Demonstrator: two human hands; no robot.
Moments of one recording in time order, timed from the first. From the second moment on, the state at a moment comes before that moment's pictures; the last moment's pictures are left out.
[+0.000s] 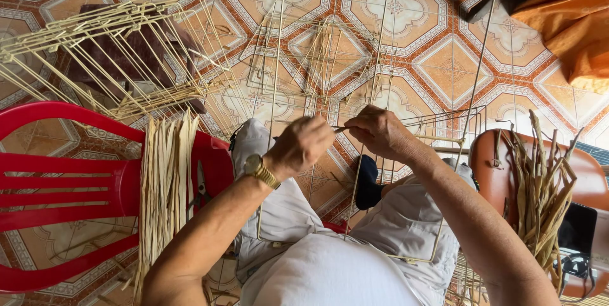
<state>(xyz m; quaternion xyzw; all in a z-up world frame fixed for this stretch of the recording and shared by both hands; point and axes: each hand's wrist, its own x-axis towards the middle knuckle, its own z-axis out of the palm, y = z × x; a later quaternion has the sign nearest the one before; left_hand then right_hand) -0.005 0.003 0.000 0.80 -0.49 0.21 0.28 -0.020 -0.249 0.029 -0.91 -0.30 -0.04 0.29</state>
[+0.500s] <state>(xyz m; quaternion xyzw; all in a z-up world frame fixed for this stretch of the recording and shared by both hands) 0.018 -0.005 0.016 0.92 -0.27 0.05 0.30 -0.018 -0.226 0.019 -0.91 -0.37 -0.17 0.03</state>
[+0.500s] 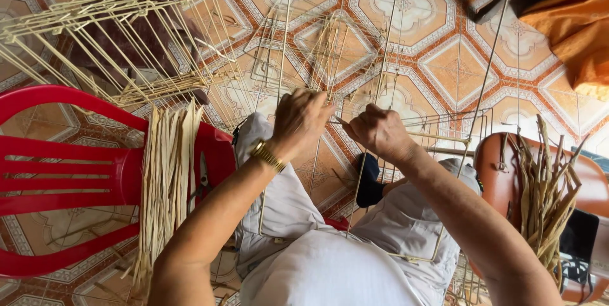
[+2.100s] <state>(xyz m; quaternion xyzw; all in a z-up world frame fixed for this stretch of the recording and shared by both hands) -0.076 0.381 -0.206 0.86 0.34 0.15 0.35 -0.023 -0.241 0.004 -0.93 -0.33 -0.08 0.14</state>
